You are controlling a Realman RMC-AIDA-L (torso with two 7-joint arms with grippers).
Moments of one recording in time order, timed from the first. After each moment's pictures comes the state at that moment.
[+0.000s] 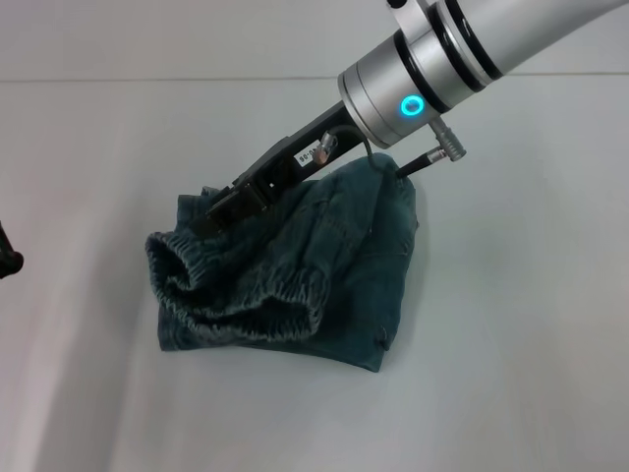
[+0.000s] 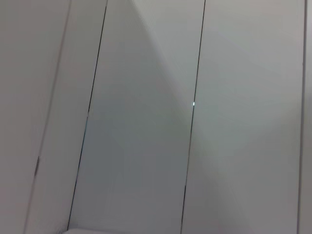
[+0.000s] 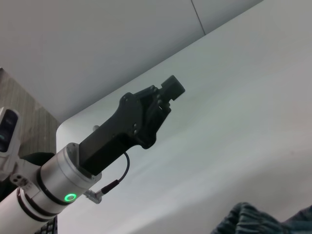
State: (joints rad) left arm -0.27 -2.17 -0.22 -0.11 1.60 1.53 -0.20; right arm 1.19 2.07 -1.14 -0.50 -2.08 -1.39 2.16
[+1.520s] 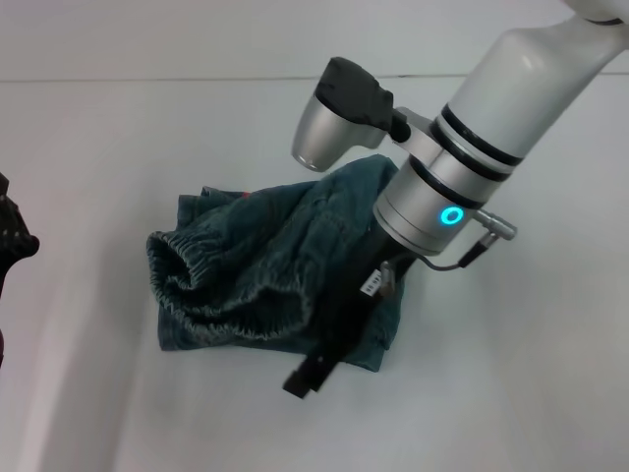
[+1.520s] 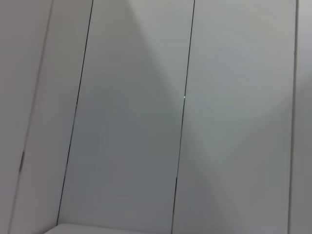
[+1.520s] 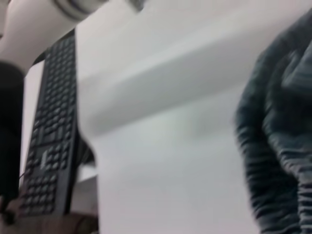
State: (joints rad) left arm -0.31 -2.17 -0.22 -0.10 1.60 1.48 -0.20; right arm 1.18 2.11 -1.28 -0.45 -2.27 -1.53 2.09
